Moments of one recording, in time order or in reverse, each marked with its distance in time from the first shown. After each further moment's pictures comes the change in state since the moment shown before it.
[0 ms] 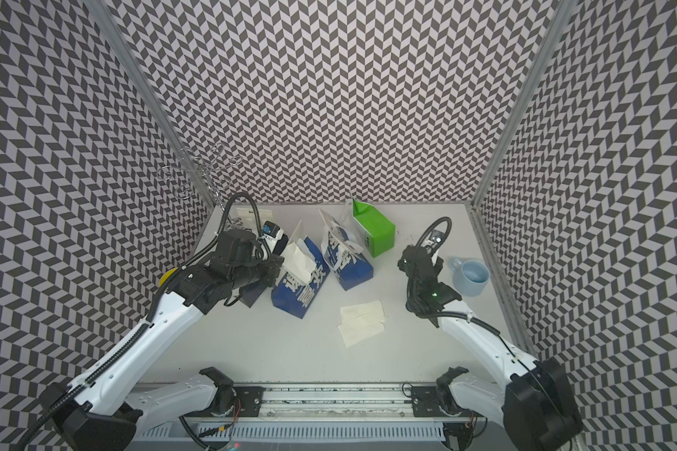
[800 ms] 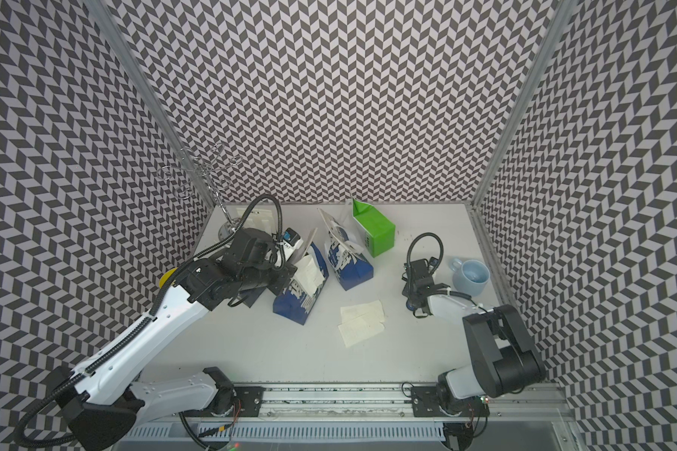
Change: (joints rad) left arm -0.148 0.062 0.126 -0.171 0.027 0.079; right arm -0.154 0.296 -0.061 -0.082 -0.325 0.121
